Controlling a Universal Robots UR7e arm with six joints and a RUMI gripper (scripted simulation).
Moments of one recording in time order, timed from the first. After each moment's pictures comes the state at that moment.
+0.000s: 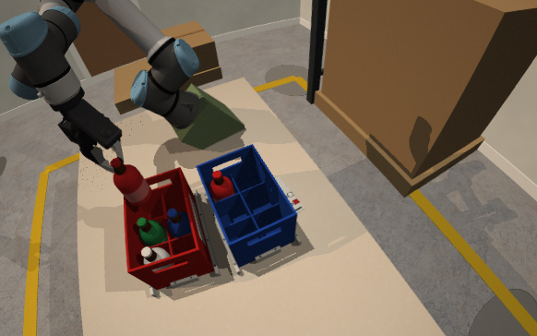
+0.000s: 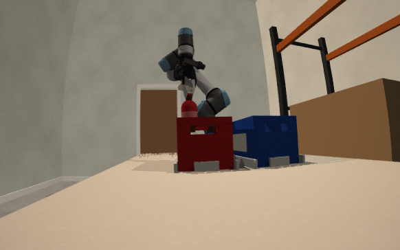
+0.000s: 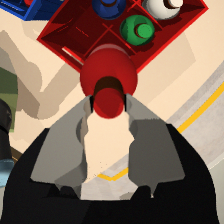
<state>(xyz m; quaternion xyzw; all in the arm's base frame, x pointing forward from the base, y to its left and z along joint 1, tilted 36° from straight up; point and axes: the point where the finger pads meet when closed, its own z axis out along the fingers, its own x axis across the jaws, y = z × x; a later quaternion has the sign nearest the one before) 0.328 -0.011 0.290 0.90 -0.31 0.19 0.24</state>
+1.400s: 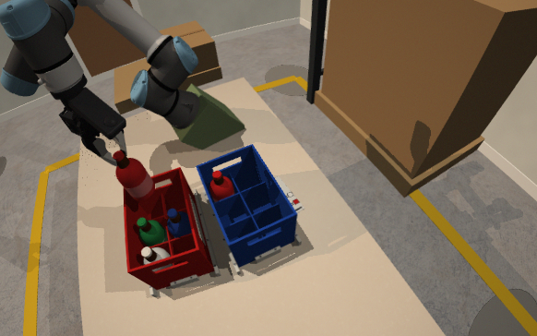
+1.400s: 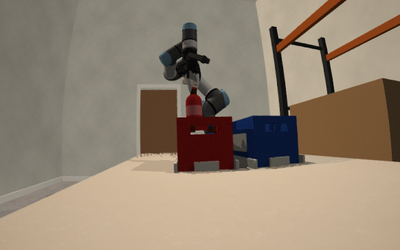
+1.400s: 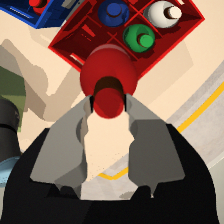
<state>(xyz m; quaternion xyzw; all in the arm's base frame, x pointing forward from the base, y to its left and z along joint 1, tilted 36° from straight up) 0.330 0.022 0.299 0.90 -0.31 0.19 0.24</state>
